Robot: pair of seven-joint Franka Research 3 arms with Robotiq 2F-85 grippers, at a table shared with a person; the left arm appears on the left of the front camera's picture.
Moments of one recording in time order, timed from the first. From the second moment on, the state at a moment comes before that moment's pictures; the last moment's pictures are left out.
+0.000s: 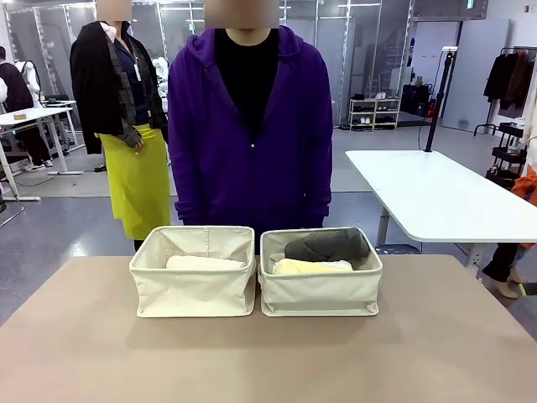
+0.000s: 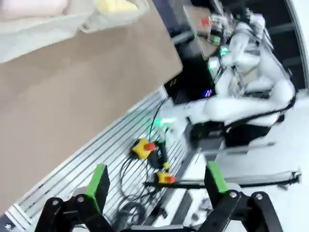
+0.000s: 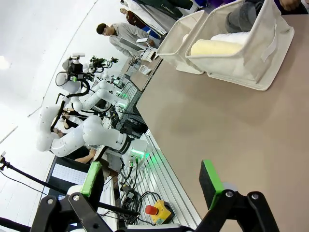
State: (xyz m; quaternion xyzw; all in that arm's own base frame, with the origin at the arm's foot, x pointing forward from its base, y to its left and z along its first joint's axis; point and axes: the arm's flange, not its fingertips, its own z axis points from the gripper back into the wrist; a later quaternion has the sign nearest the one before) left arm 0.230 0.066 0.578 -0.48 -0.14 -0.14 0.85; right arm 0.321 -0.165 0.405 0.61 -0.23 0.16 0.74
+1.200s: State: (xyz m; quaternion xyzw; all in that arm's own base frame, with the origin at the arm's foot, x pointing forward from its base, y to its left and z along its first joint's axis) left arm 0.202 0.167 0.511 -0.53 -0.18 0.07 0.83; right arm 0.321 -0.165 0.405 0.61 -0.23 0.16 0.74
